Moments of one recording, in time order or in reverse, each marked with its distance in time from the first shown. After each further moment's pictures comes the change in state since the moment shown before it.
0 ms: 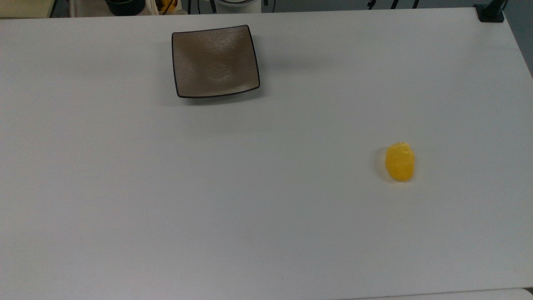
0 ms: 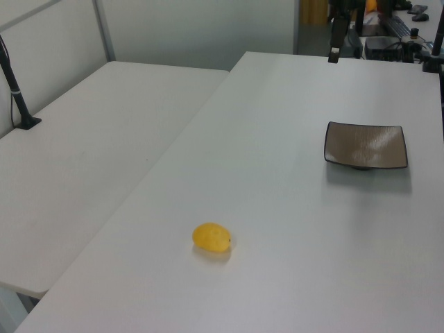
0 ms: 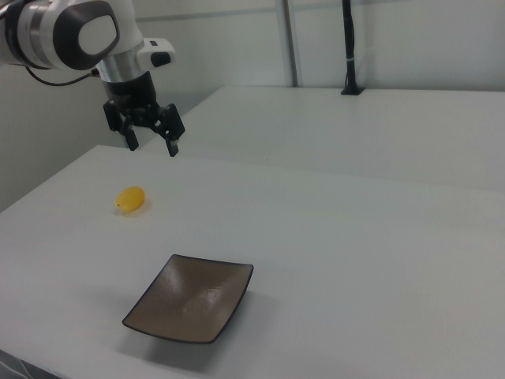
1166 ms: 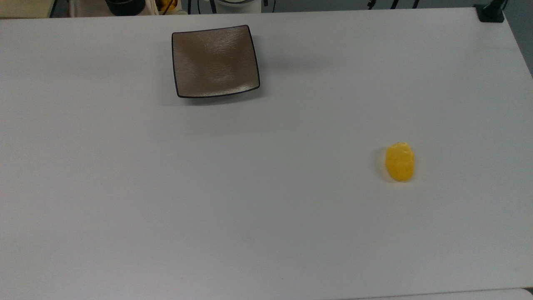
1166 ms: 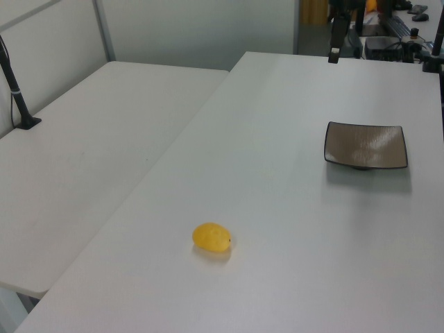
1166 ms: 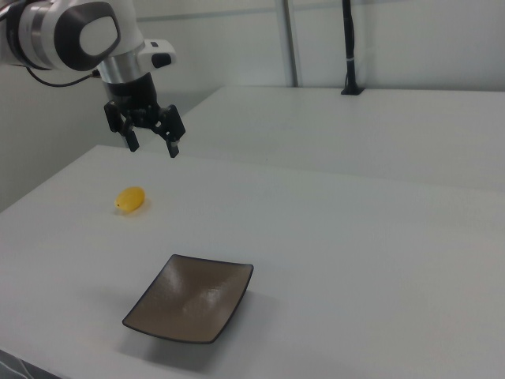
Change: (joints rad) arm 0.000 0.003 0.000 -0.001 0.000 0.000 -0.001
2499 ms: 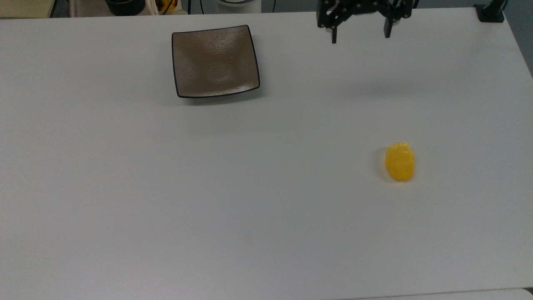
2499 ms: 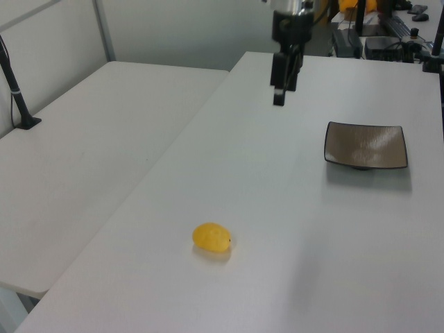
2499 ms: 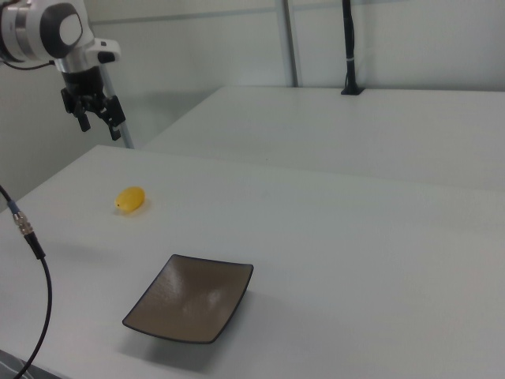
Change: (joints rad) arm 0.227 0.404 0.102 0.486 0.015 -0.093 0.430
